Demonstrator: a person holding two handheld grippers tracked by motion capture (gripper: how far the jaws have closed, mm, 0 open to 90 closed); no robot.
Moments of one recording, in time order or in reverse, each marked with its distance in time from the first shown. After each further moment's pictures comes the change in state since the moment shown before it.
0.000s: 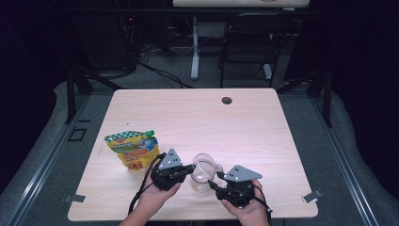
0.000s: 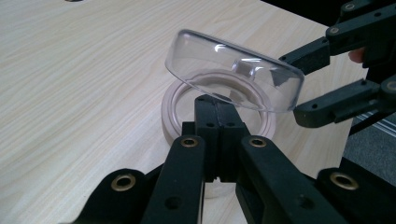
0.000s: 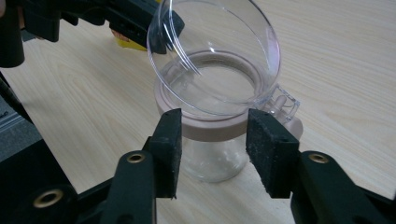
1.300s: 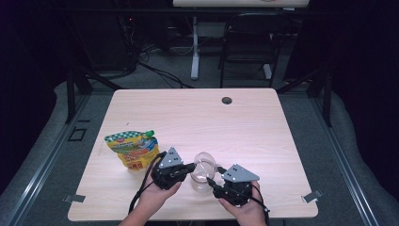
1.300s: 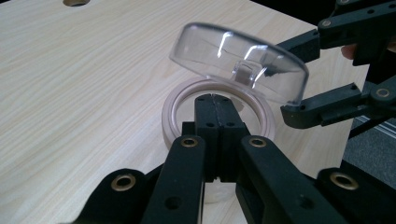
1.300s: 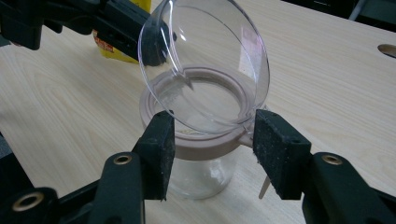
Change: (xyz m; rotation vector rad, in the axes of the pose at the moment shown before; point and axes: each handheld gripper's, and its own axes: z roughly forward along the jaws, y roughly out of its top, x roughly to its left) left arm 0.000 0.002 0.001 -0.001 0.001 0.004; right arm 0.003 0.003 0.003 -0.048 -0.073 -0.037
